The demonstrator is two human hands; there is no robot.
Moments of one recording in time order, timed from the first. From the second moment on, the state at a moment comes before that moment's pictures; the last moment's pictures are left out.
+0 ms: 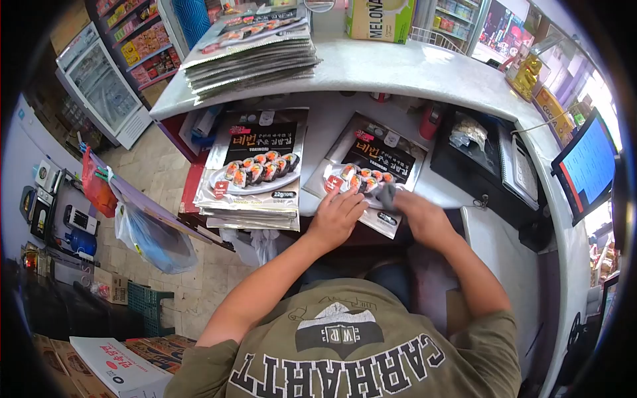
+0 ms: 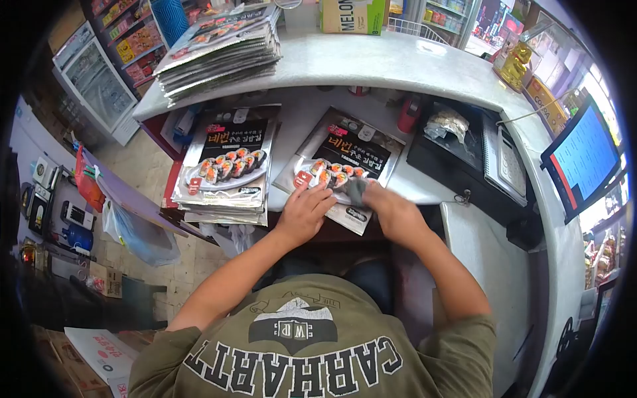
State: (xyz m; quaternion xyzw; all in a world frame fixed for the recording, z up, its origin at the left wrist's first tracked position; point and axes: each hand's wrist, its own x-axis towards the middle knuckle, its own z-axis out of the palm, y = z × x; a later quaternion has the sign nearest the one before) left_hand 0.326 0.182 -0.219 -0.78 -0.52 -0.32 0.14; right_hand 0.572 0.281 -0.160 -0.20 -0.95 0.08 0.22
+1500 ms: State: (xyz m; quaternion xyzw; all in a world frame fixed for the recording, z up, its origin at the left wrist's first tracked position) left_hand 0.129 0.199 0.061 -0.59 -0.60 -0.34 0.41; right_hand 0.636 0.300 -0.161 -0.37 -0.87 0.10 0.31
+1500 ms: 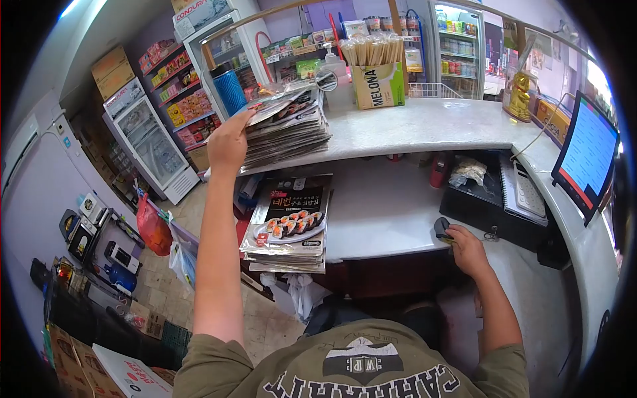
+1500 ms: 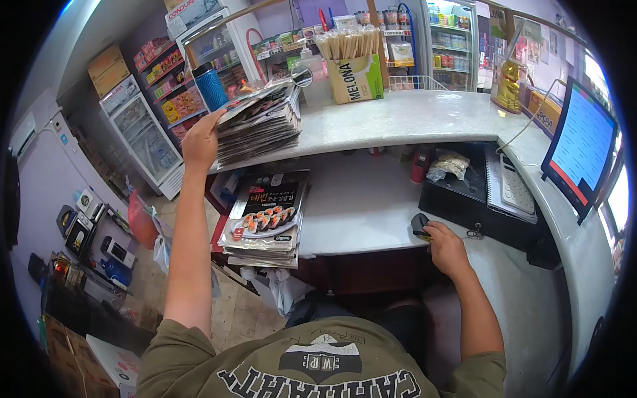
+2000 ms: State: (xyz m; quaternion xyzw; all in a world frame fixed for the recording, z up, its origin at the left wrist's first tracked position) left_hand 0.175 0.168 0.019 -0.67 -0.62 -0.33 0.25; right_hand 0.638 0.307 -0.171 -0.35 -0.88 0.07 0.31
